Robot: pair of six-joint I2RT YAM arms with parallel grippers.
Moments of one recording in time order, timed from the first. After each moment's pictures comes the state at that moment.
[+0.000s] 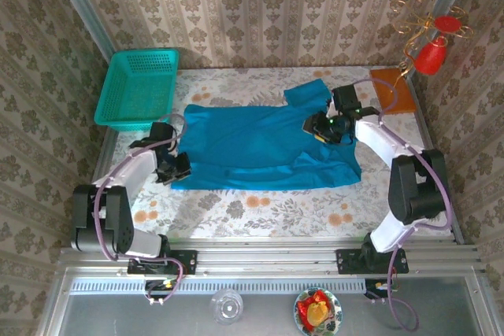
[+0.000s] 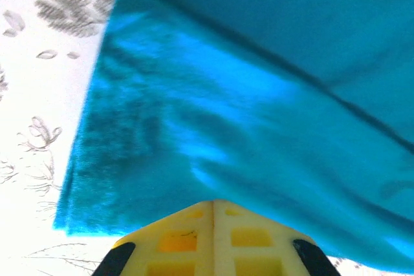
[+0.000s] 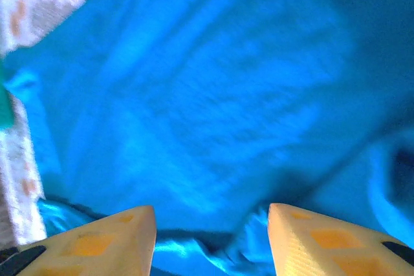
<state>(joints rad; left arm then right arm) -0.16 1.40 0.84 -0.72 0.21 -0.46 0.17 1.63 1.13 -0.58 -0.34 0.61</state>
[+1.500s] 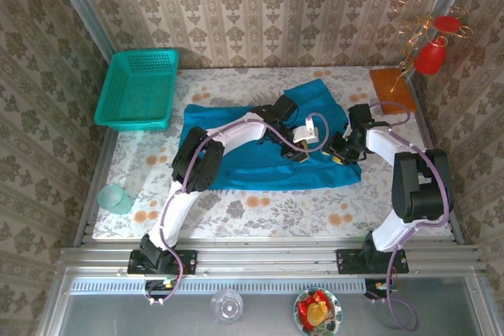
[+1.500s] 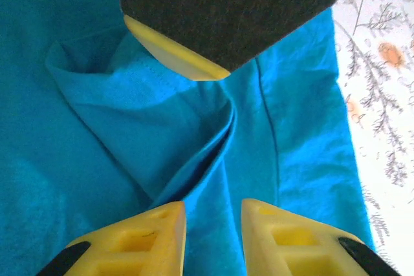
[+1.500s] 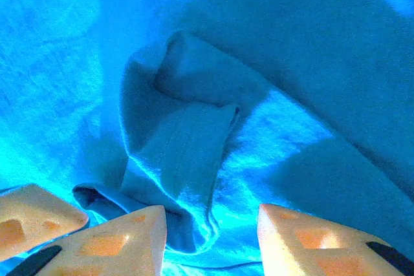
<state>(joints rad) -0.81 2.35 1.91 -0.65 0.68 0.64 0.02 1.66 0.98 -0.57 -0.35 0.58</state>
